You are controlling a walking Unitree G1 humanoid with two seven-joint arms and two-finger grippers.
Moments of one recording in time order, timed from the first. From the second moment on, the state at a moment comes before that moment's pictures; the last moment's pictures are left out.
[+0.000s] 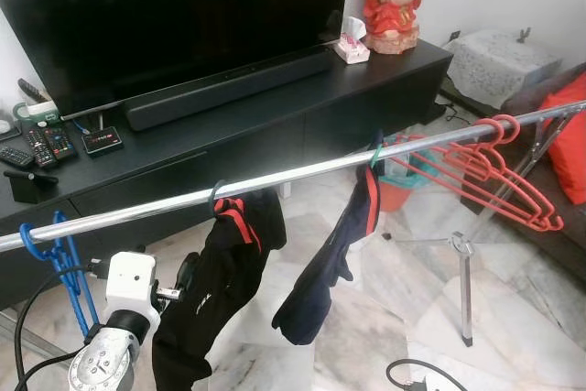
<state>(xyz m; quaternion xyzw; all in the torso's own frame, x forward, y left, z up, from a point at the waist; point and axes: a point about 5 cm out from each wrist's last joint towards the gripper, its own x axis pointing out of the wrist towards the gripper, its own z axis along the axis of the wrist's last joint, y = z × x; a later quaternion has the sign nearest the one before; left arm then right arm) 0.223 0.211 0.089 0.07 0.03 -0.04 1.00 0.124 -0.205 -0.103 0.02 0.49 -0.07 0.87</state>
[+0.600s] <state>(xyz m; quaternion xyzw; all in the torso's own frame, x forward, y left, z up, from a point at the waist) 0.233 0.199 0.098 0.06 0.00 -0.04 1.00 0.128 -0.203 -0.102 0.02 0.49 -0.07 0.87</state>
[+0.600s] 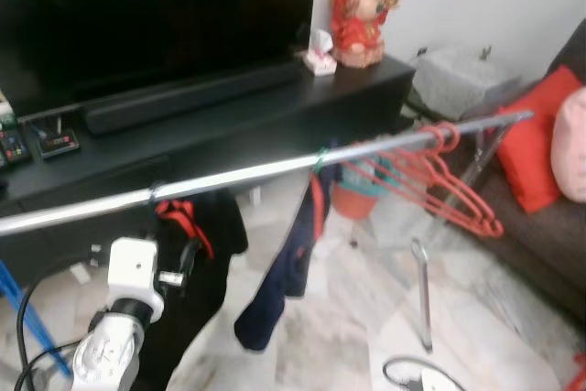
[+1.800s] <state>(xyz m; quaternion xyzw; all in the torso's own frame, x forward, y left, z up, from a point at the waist) 0.253 0.176 0.109 0.03 -0.01 -0.08 1.00 0.124 -0.206 -0.103 0.02 0.49 -0.07 0.87</state>
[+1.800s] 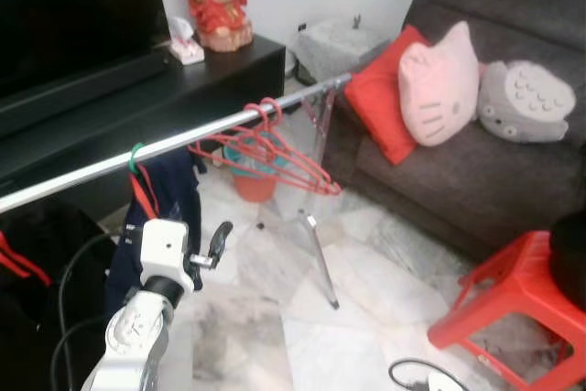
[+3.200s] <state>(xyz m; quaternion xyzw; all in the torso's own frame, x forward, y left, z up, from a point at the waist) 0.256 0.169 0.103 0.04 0.00 -0.09 1.00 0.129 -0.205 -0.101 0.03 0.48 -0.07 0.87</state>
